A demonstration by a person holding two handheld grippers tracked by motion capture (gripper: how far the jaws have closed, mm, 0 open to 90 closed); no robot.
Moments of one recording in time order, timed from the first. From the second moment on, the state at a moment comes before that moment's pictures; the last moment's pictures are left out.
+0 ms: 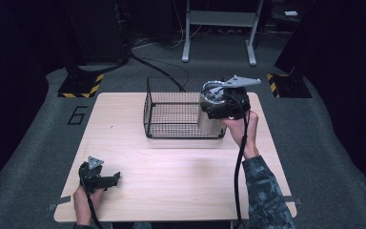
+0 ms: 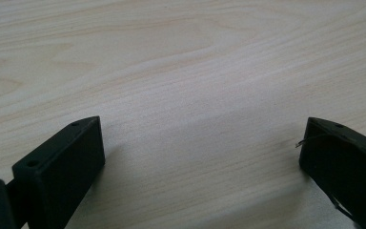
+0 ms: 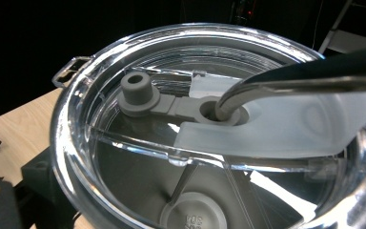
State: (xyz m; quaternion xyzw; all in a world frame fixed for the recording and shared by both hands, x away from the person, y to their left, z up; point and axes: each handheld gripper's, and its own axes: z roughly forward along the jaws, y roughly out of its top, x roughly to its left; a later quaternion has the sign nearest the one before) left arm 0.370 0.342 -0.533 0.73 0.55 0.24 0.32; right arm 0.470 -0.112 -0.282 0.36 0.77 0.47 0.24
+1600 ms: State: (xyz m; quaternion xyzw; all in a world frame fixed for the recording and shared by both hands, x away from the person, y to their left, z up) left arm 0.370 0.342 -0.532 0.74 0.55 0.24 0.32; right arm 0.535 -0.080 -0.275 0.38 0.77 0.44 0.24
